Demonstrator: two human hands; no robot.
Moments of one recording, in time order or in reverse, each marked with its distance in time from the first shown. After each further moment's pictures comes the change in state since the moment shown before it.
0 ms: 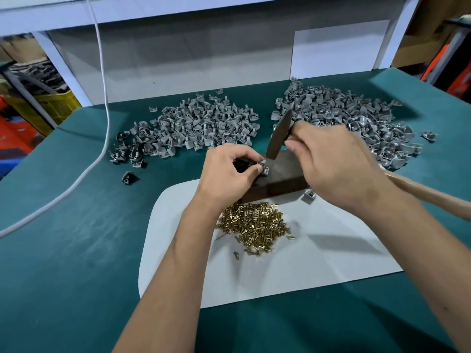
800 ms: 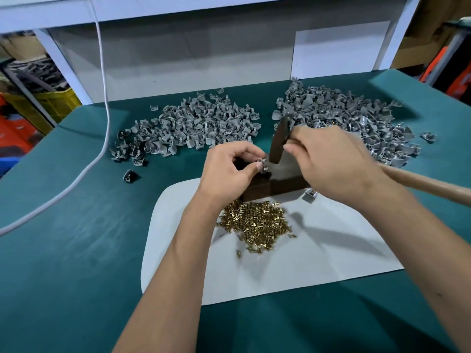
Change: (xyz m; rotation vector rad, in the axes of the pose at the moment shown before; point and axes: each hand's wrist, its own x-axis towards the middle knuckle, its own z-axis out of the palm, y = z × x) left_hand -0.001 0.003 -0.001 -0.107 -0.024 -0.025; right_hand 0.008 0.000 0.001 -0.067 -0.105 0.094
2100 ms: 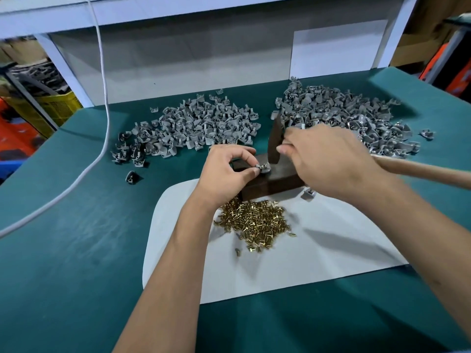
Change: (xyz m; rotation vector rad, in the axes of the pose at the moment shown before) left_hand 0.002 -0.007 -0.003 0.009 -0.080 -0.063; right_hand 0.007 -0.001 0.001 -0.089 -0.009 -0.001
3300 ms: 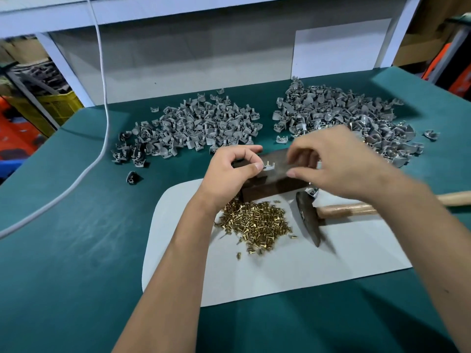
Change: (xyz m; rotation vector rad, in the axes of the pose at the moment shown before) left_hand -0.004 0.008 0.001 -0.238 -0.052 -0.108; right_hand -0.004 0.027 0.004 0.331 -0.115 -0.124
